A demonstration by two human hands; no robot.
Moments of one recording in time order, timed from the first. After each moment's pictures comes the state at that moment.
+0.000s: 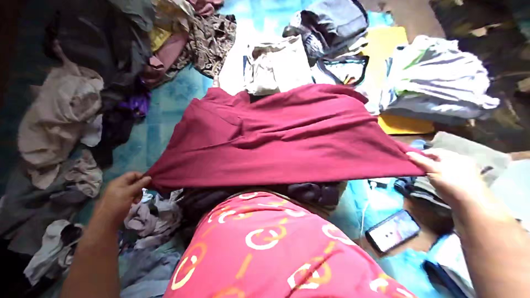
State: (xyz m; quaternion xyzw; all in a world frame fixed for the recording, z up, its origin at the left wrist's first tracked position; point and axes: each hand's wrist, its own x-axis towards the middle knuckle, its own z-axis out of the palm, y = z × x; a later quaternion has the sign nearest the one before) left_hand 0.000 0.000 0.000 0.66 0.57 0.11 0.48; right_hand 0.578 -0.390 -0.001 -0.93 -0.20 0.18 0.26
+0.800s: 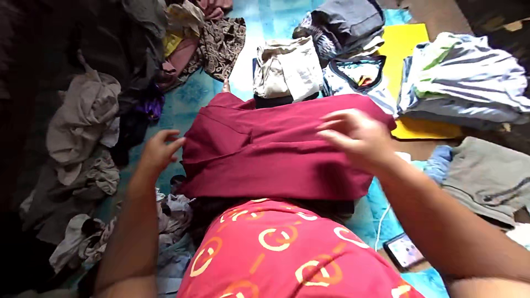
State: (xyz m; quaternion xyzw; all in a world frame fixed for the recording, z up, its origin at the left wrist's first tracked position) left_hand 0.107 0.036 0.035 0.73 0.55 0.08 0.41; right_hand 0.456 -0.218 0.058 -0.77 -0.49 0.24 0.32
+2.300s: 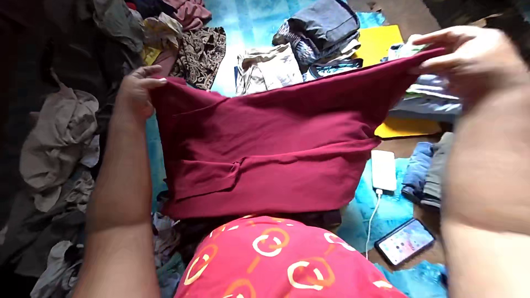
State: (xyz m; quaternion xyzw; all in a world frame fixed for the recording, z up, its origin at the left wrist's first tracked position) left_hand 0.232 0.172 0.041 0.66 0.42 0.27 0.56; right_hand 0.724 -0.242 0.047 -0.77 -0.38 0.21 0.47
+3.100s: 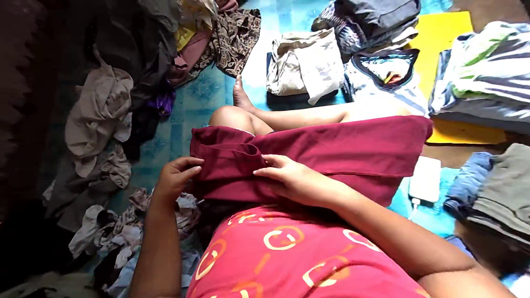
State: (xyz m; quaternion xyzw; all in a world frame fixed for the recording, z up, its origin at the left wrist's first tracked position) left_hand 0.062 -0.008 -0.013 0.68 0.40 0.23 0.57; right_hand 0.366 -0.175 0.000 -0.56 -0.72 0.34 0.24
